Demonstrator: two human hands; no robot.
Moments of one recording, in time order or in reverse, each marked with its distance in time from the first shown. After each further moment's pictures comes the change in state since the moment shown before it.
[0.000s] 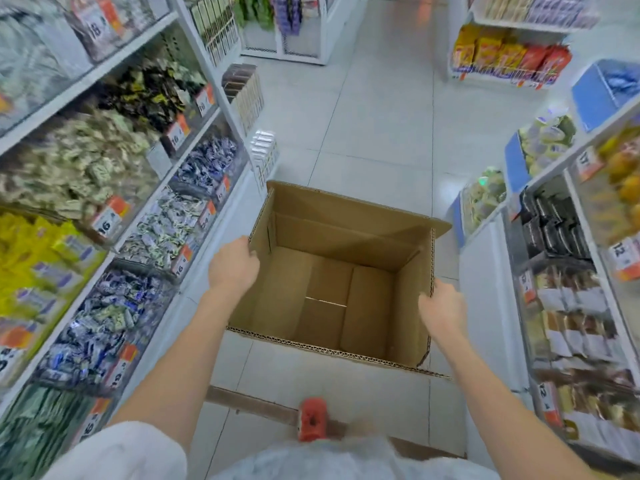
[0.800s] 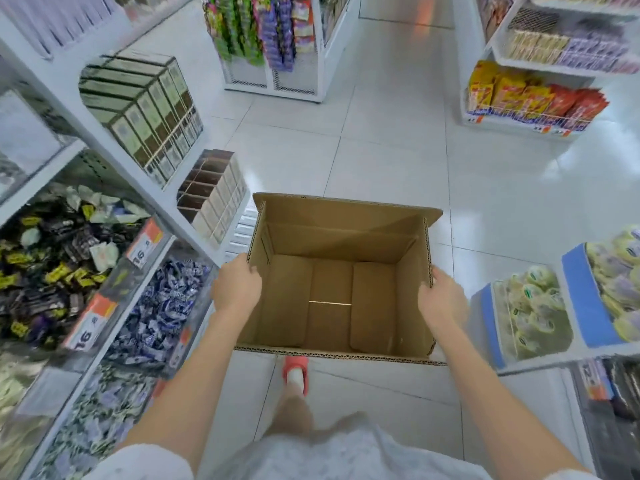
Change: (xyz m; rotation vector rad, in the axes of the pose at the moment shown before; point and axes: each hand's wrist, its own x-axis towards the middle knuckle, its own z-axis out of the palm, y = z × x) left_hand 0.552 0.154 -0.011 -0.036 0.031 -0.099; right_hand 0.500 -0.334 0.035 -0.049 0.076 -0.041
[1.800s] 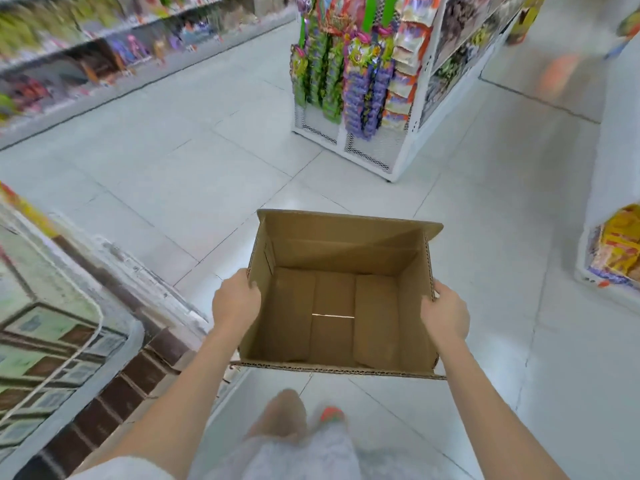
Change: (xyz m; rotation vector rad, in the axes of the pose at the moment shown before) left_hand 0.651 0.211 -0.008 -0.210 0.091 -0.359; right_hand 0.687 -0.418 0.120 -0.048 -0.154 -0.267
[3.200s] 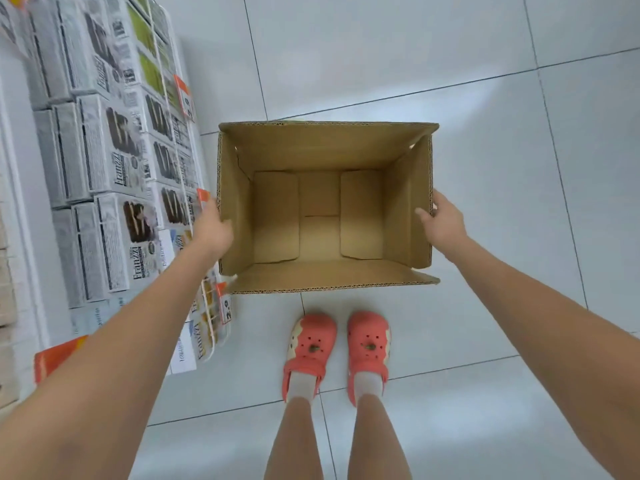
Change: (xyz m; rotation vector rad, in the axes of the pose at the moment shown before) left_hand 0.427 -0.302 0.324 -0.430 -0.032 -0.985; right_hand 0.405 -0.211 0.661 -0.252 -0.911 -0.522
